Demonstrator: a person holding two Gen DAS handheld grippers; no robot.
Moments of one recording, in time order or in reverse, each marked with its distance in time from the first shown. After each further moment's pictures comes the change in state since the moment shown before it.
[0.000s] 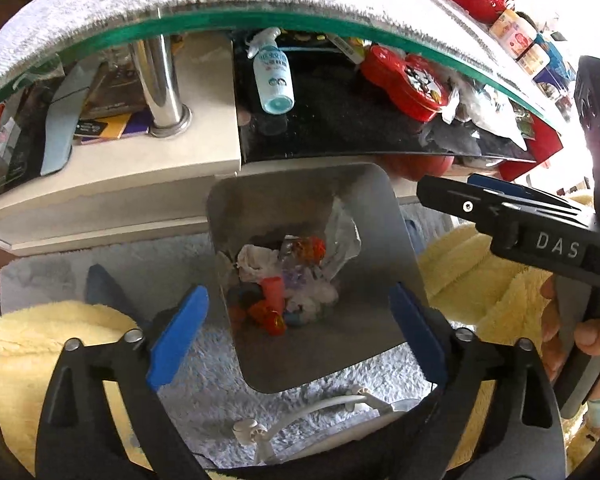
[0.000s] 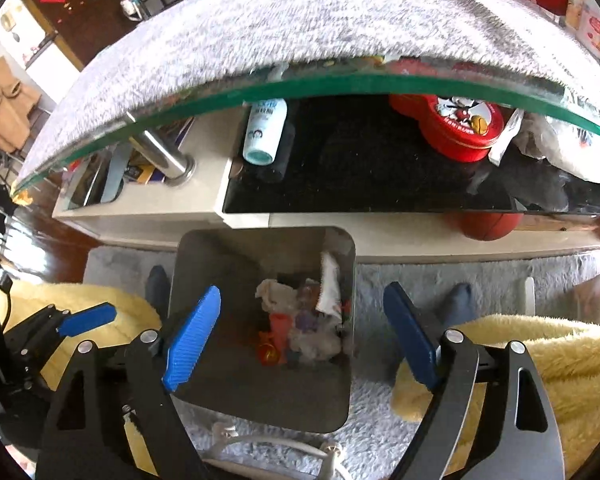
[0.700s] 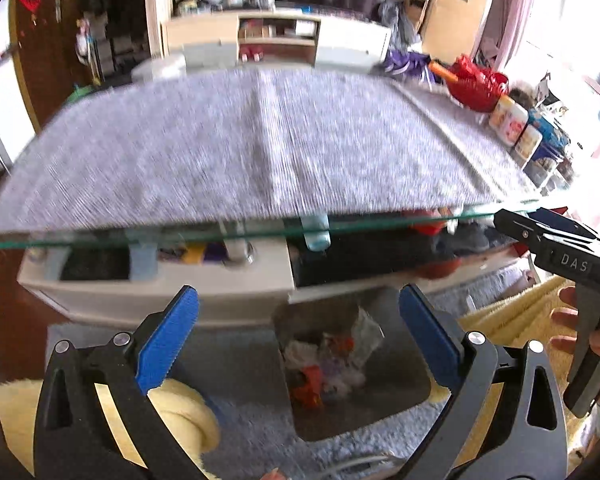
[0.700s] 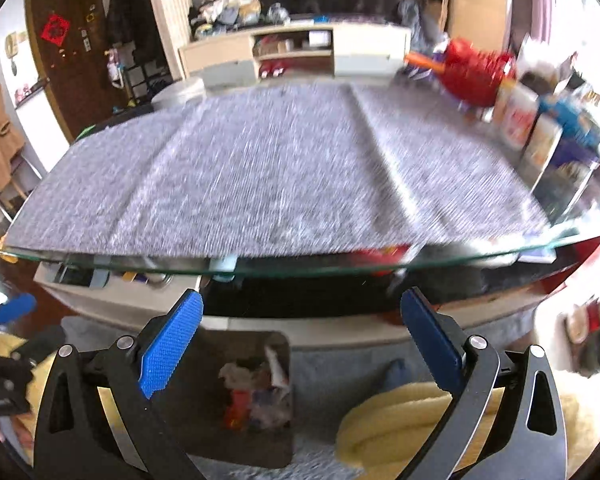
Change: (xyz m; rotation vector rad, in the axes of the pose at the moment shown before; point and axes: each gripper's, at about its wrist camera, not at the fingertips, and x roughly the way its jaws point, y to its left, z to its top) left arm -0.120 0.000 0.036 0.018 -0.365 0.138; right arm -0.115 -0.001 0.030 -0.028 -0.363 -0.200
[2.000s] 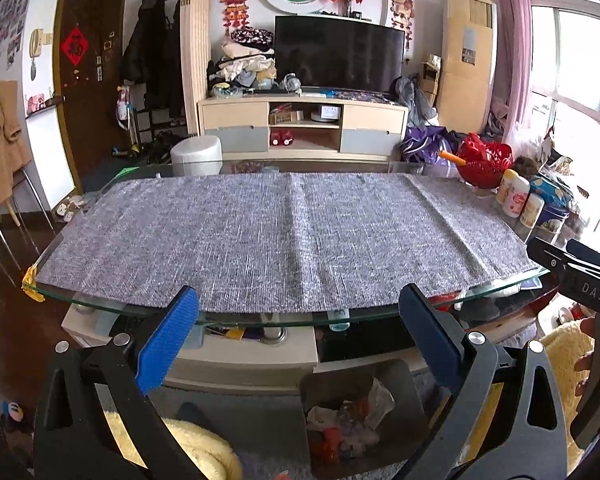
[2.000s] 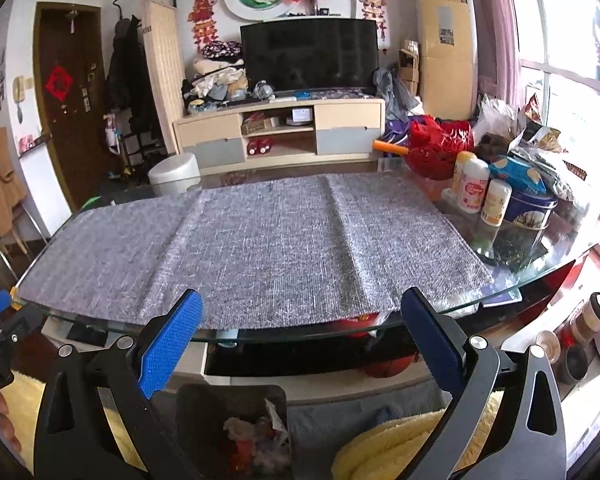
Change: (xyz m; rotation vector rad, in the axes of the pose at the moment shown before) left arm -0.082 -0.003 0.025 -0.005 -0.287 0.115; right arm -0.080 -0.002 0.014 0.060 -0.253 -0.025
